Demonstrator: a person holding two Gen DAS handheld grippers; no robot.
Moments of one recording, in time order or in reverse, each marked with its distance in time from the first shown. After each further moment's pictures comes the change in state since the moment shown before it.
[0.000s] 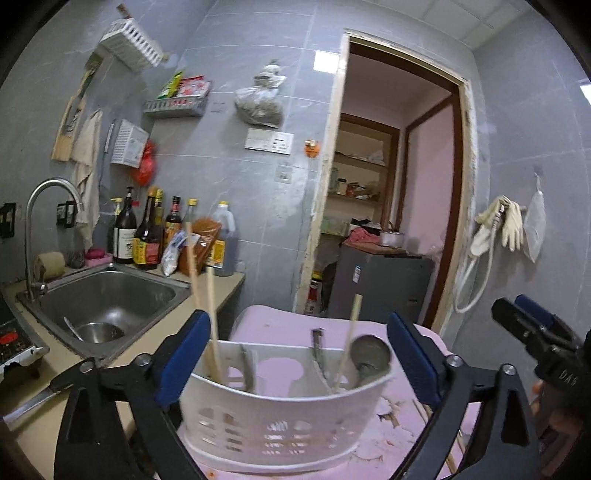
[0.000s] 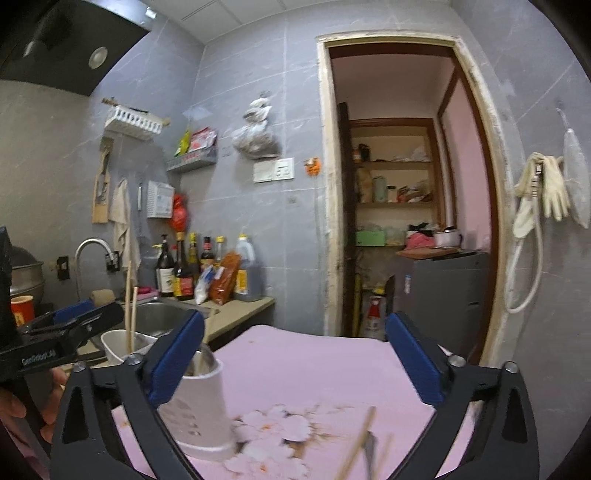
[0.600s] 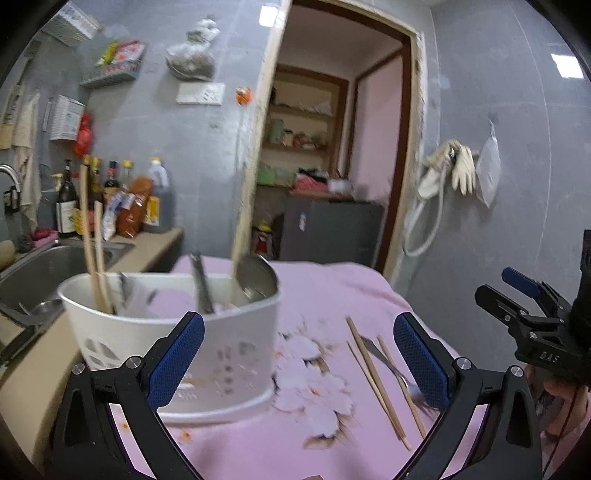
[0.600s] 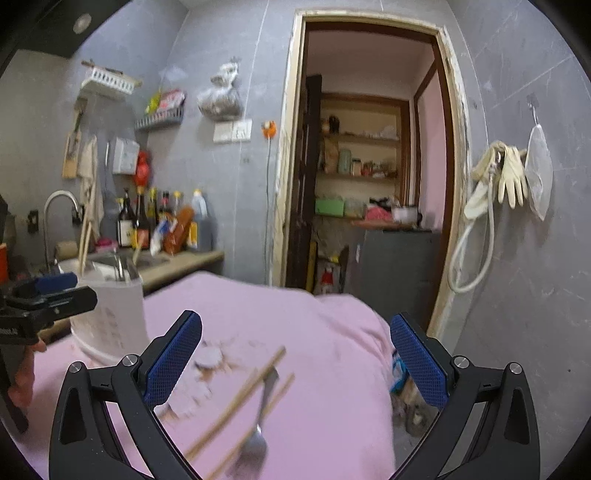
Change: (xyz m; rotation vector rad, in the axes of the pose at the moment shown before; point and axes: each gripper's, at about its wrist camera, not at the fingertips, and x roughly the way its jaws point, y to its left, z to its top) left arm 0.023 -0.076 -0.044 0.083 0.213 -0.189; right arm -0.034 -0.068 -0.036 -0.075 0.170 -0.135
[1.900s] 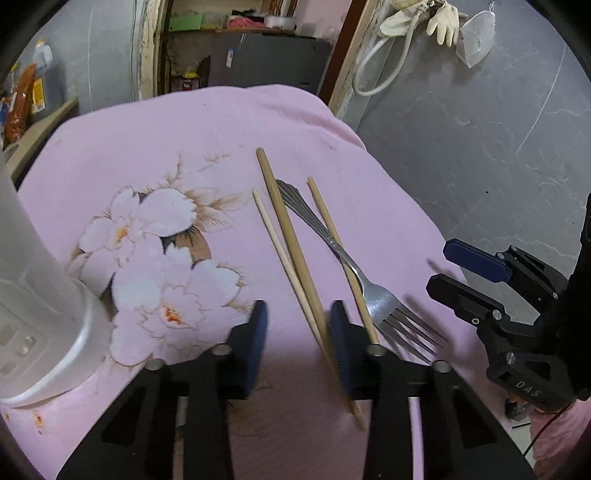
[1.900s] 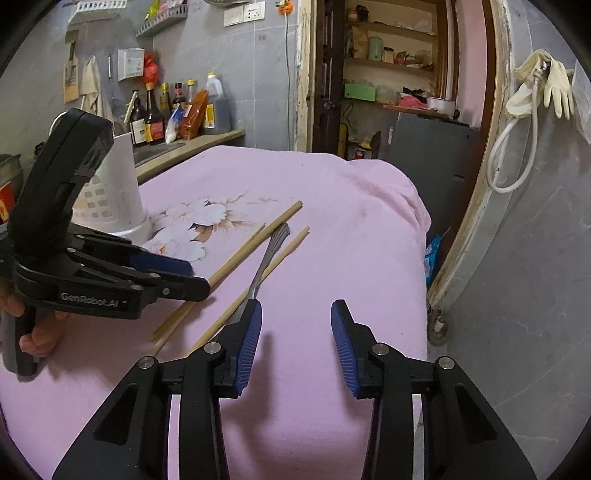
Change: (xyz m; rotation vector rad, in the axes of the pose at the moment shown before) left arm 0.137 -0.053 -0.046 0.033 0.663 -0.243; right arm 0.038 -0.015 -0.067 0.000 0.452 0.140
